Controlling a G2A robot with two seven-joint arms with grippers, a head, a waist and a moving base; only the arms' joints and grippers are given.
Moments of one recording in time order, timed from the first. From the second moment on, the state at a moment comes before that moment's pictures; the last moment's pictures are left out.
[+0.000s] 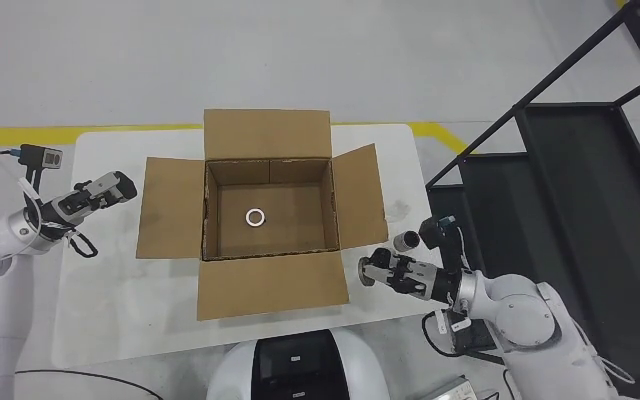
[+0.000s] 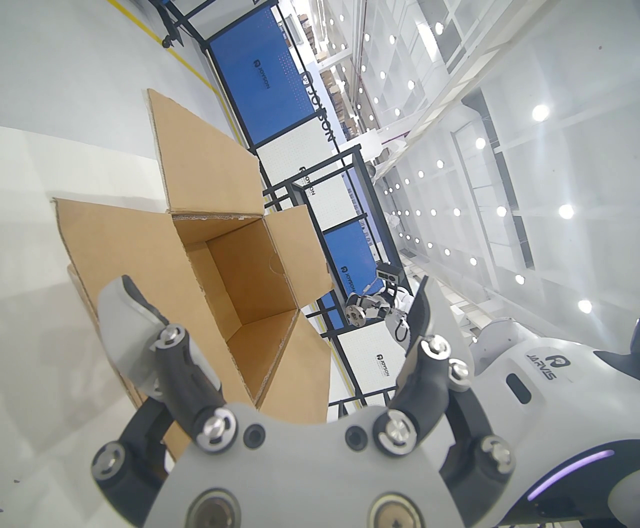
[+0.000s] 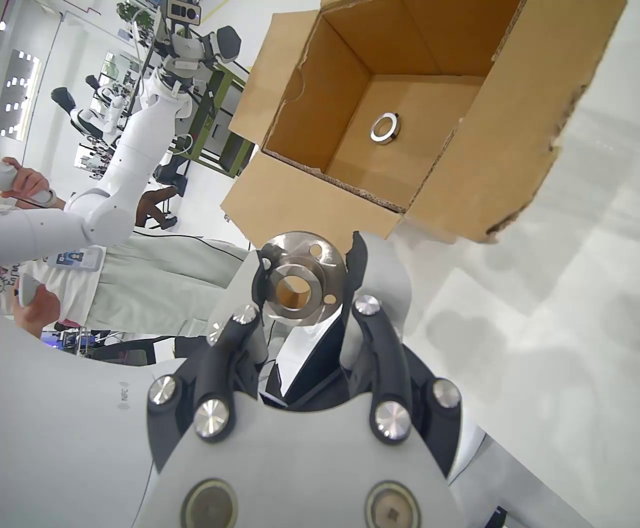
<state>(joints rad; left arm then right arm) 1.12 -0.91 -1.60 -1.21 -0.51 -0.58 -1.23 -1.85 -1.06 1.66 -2.11 -0.22 -0.43 0.87</state>
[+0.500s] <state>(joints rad) 1.12 -0.91 -1.60 -1.21 -0.51 -0.58 -1.23 -1.63 -1.07 1.46 -1.99 -0.22 -0.43 0.78</state>
